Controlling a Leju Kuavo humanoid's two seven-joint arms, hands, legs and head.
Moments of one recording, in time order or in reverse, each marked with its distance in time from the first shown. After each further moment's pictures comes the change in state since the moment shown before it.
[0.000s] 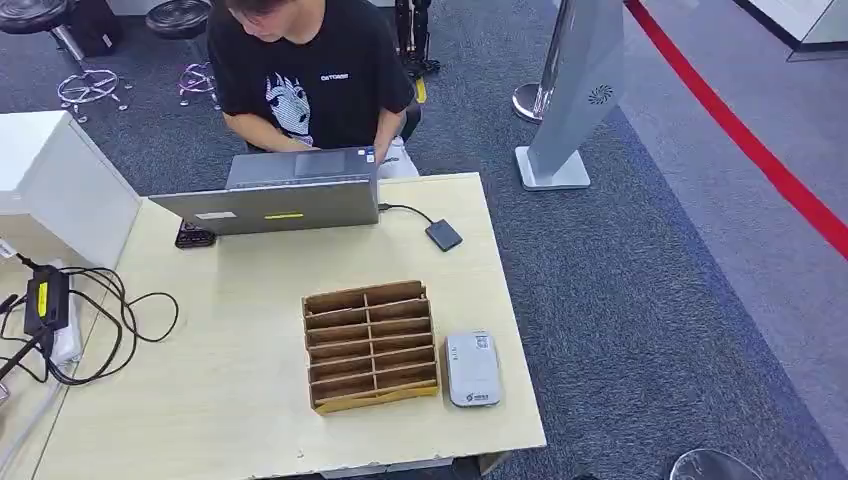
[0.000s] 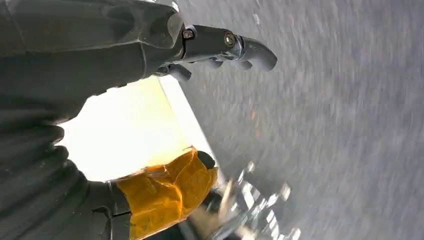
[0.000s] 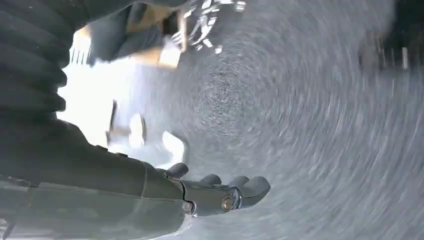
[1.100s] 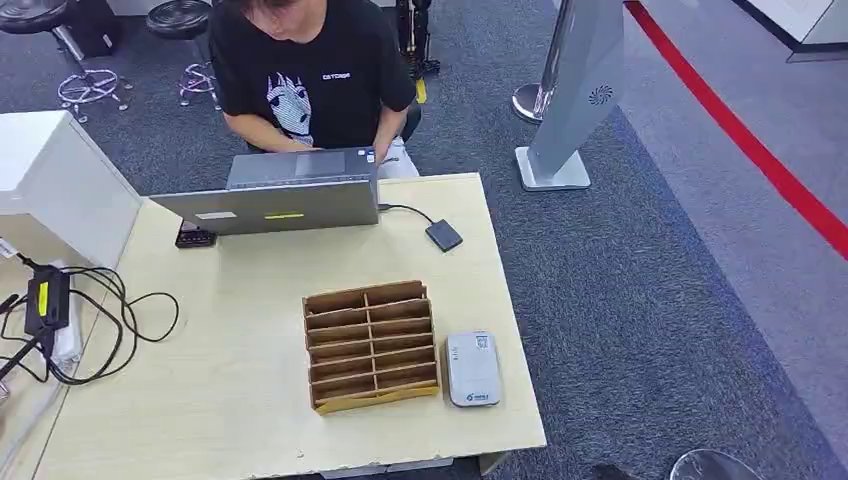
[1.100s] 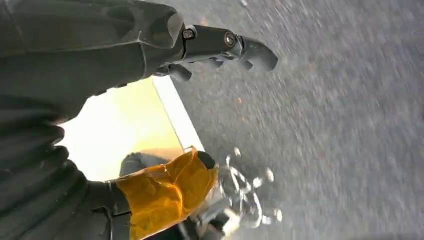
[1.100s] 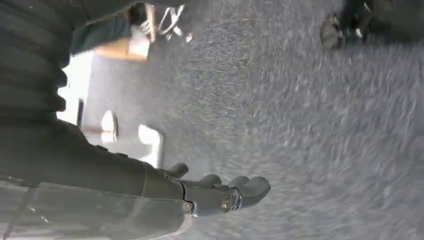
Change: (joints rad) left arm 0.001 -0.015 0.006 0.003 0.055 0.006 -0.020; right arm 0.006 -0.068 -0.027 0.004 -0.009 -0.027 -0.121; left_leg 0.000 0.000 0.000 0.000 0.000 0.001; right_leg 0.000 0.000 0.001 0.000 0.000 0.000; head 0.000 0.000
